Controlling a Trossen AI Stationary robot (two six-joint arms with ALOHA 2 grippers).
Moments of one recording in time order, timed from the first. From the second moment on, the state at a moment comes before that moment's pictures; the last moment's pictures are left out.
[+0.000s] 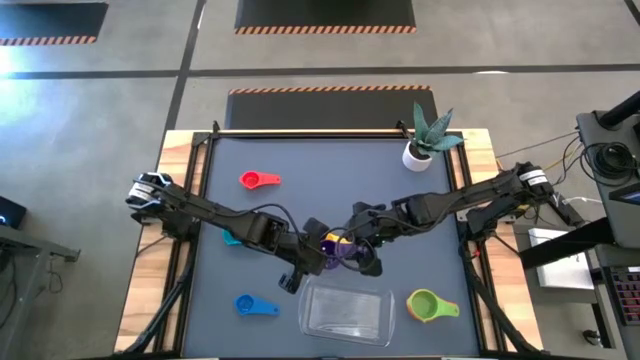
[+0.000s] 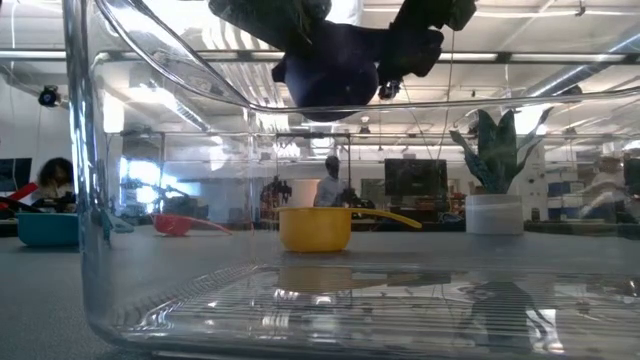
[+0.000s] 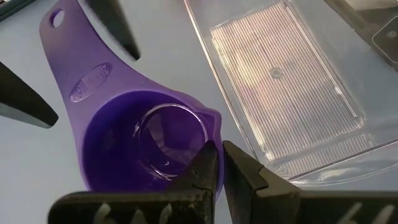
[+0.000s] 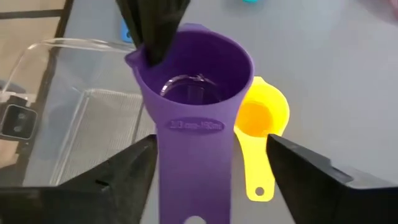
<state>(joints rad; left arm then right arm) -0.30 1.71 1.38 -0.56 -0.04 0.25 0.21 1.53 1.23 -0.53 -0.02 0.20</state>
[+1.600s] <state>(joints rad) -0.28 1.71 1.38 -0.61 -0.04 0.15 0.21 1.53 1.23 -0.67 0.03 0.16</state>
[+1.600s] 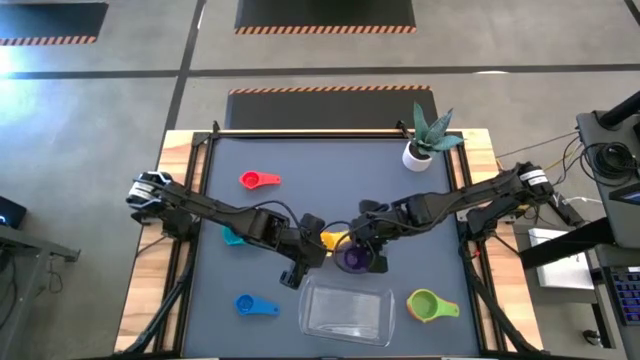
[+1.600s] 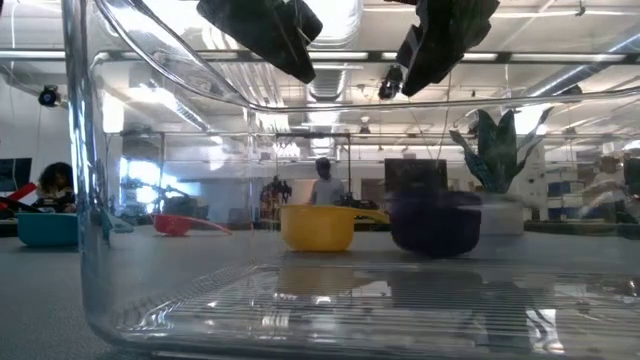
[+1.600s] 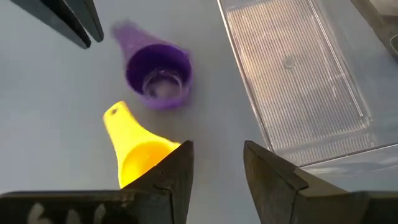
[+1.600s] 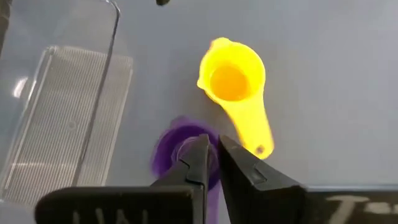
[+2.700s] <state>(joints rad) -0.28 1.20 0.75 0.25 -0.04 0.06 0.17 1.32 0.76 -0.48 0.06 0.70</state>
